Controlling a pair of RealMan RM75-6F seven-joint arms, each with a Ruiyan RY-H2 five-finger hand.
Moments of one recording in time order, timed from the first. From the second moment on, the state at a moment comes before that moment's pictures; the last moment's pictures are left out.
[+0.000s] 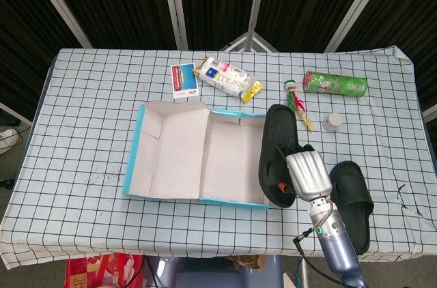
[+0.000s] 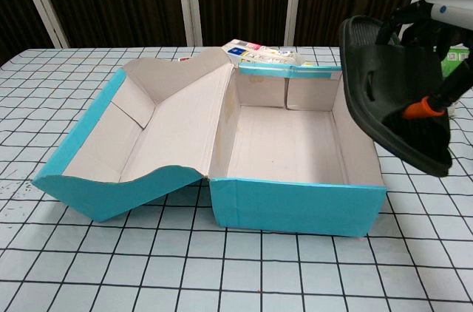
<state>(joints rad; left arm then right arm) 0.01 -1.08 -0.19 -1.62 1.33 1.63 -0.05 0.42 -1.34 0.32 -2.18 -1.01 1.25 -0.92</state>
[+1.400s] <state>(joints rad) 0.01 -1.08 -0.19 -1.61 1.32 1.62 -0.06 0.70 -1.40 0.52 -2.00 -0.40 0.94 -0.08</state>
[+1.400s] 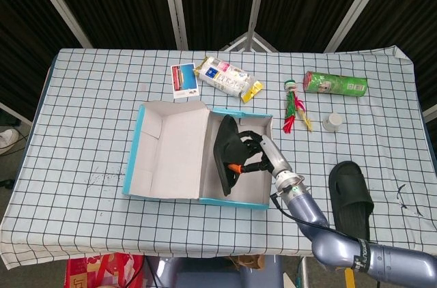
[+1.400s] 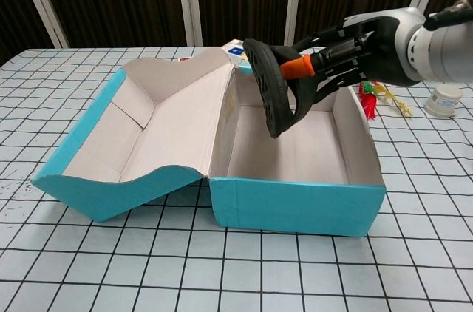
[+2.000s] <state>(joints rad) 0.01 -1.08 -0.19 -1.61 1.32 1.62 -0.05 0.72 -1.44 0.46 -1.91 -0.45 0.91 0.03</state>
